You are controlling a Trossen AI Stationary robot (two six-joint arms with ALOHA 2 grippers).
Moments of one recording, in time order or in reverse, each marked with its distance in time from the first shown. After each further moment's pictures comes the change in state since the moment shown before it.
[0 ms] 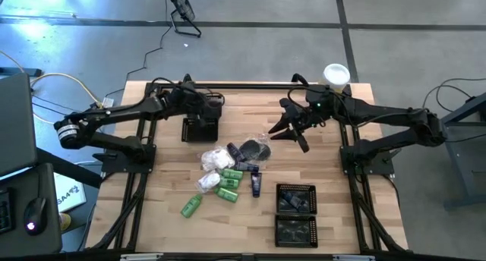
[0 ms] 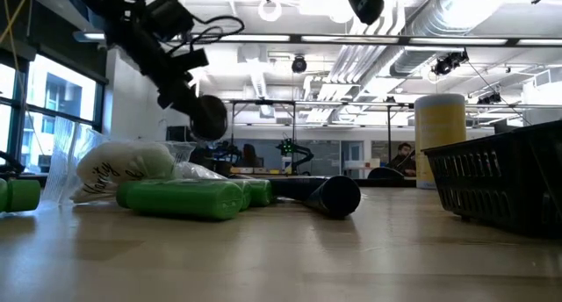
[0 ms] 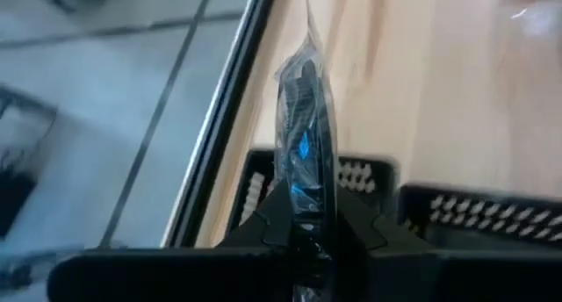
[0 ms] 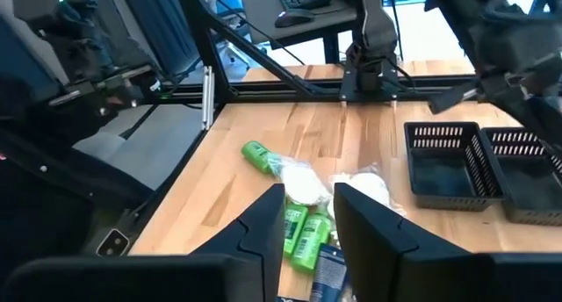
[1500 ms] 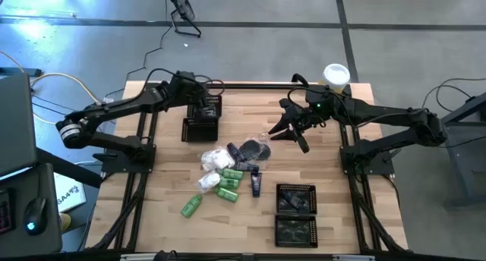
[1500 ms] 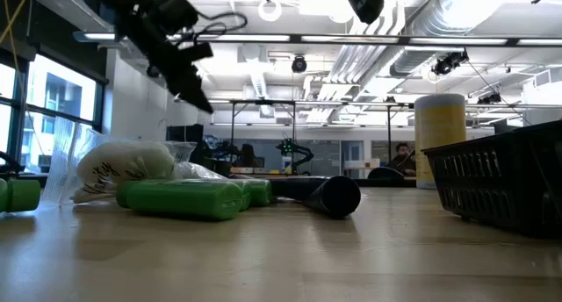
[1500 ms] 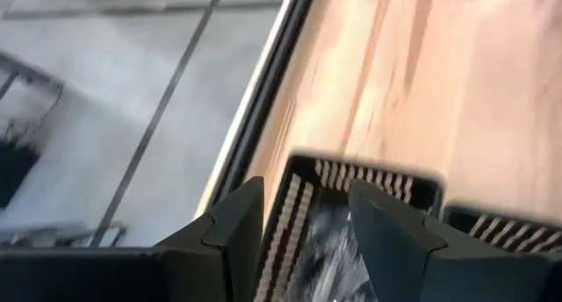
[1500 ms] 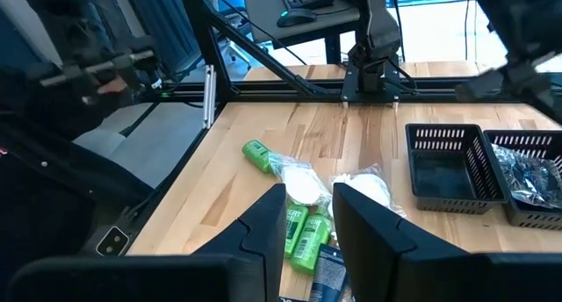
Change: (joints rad) left arm 0.068 0.027 0.122 -0.066 0.052 -0.019; right arm 0.000 0.000 0.000 0.000 0.000 -0.006
